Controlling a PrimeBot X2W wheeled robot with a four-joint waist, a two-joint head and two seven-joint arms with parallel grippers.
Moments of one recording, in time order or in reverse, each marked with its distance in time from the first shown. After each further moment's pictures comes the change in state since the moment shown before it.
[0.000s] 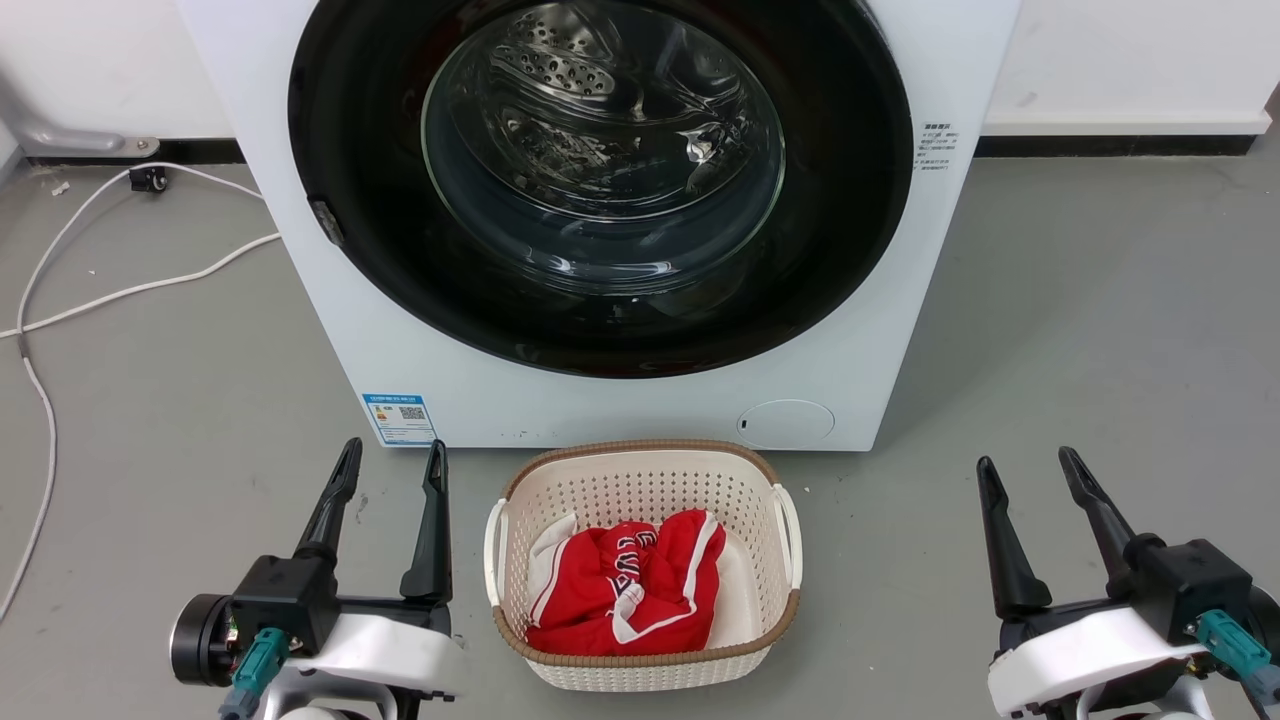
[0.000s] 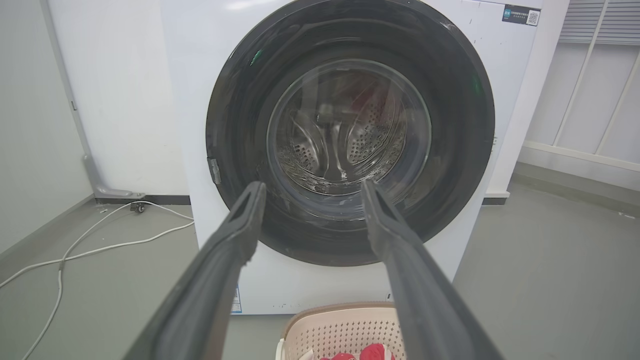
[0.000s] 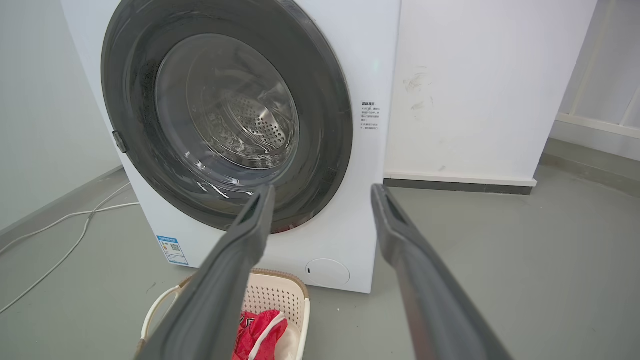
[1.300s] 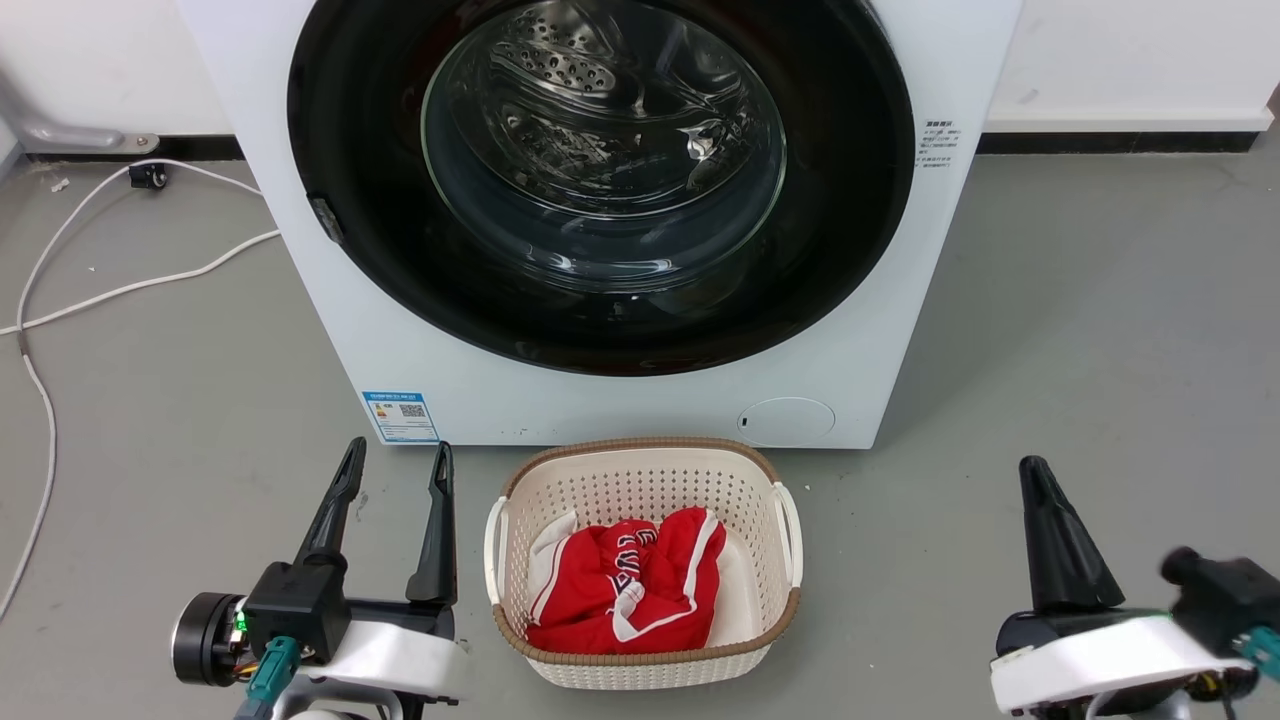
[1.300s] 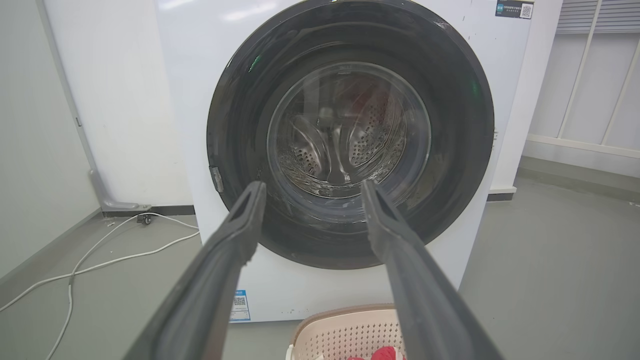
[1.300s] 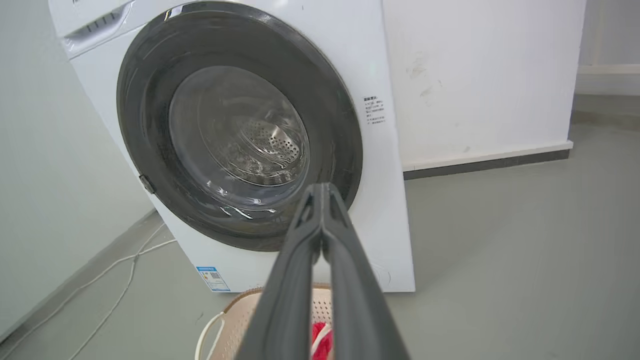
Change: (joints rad) left arm 0.007 -0.024 0.019 -0.002 0.078 -0.008 -0.026; right arm 0.002 0.001 0.017 0.036 0.197 0.000 -0.055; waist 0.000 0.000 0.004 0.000
